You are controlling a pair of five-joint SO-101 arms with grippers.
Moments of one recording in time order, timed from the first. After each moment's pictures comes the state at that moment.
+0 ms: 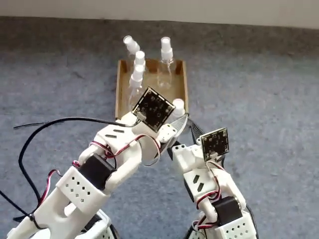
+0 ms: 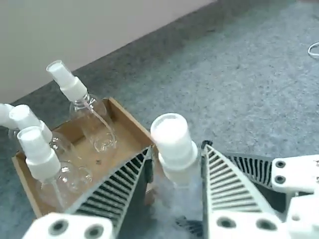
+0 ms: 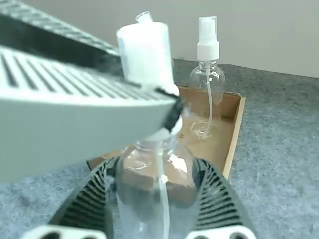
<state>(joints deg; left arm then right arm) 32.7 -53.4 47.2 38.5 1.0 -25.6 -102.5 89.2 34.0 -1.5</state>
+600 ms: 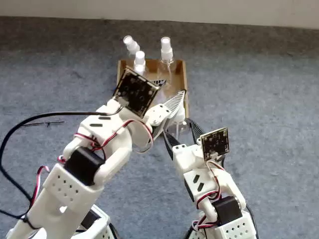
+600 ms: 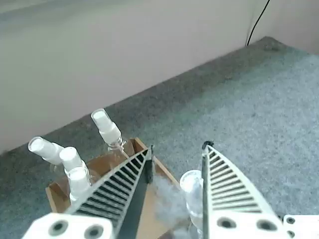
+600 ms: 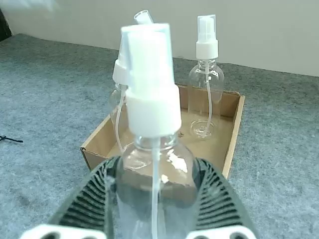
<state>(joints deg) 29.5 -50.7 33.5 41.6 0.8 -25.6 -102.5 89.2 34.0 -1.5</state>
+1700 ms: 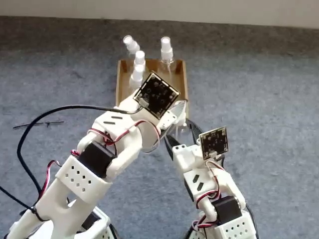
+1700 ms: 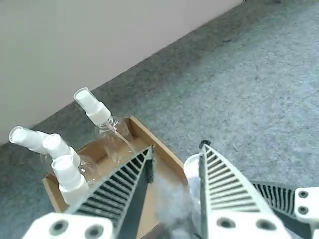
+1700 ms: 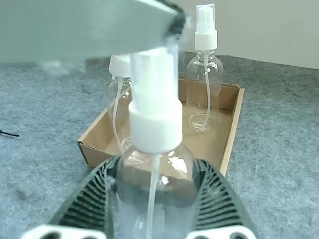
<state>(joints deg) 33.3 -44.7 37.6 41.1 -4.0 -25.4 -102.3 89.3 34.1 -1.5</state>
